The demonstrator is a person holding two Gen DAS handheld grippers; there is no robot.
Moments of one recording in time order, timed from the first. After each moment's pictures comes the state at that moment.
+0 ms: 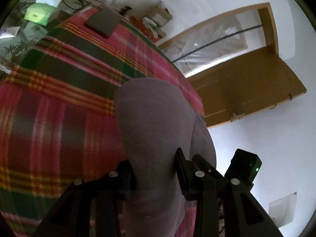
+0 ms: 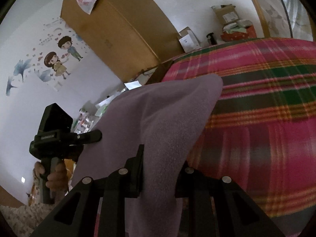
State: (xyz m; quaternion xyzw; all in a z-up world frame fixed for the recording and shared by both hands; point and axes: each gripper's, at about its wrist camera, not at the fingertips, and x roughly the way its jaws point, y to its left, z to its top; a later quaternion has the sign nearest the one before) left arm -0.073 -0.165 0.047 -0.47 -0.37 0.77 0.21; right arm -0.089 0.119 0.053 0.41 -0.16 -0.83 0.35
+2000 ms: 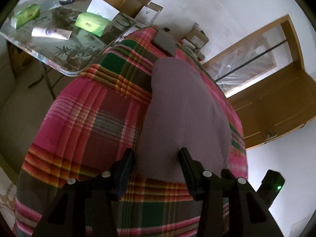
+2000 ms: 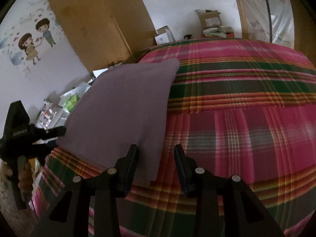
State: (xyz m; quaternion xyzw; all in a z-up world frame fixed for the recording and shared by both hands) left arm -0.019 -0.217 0.011 -0.45 -0.34 0.82 0.05; right arm -0.074 0.083 0.009 0.42 -0.07 -0.87 0.24
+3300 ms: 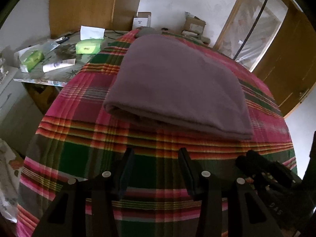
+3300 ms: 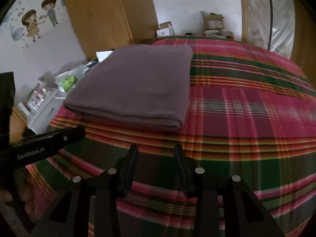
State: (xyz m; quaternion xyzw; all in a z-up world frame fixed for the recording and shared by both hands) left arm 0.025 -0.112 0.016 -0.46 -0.14 0.88 -0.04; right arm -0.005 0.048 0.008 0.42 0.01 -0.88 0.21
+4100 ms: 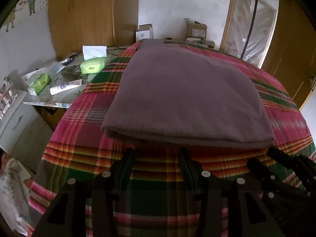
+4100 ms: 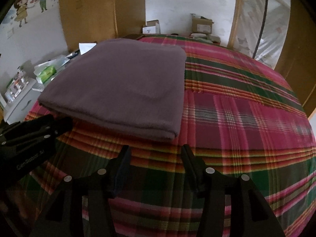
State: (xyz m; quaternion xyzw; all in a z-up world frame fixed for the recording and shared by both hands) left arm -0.001 -0.108 0.008 -0.43 -0.07 0.90 -0.07; right arm -0.021 0.025 -0.002 0.42 0.07 -0.89 0.13
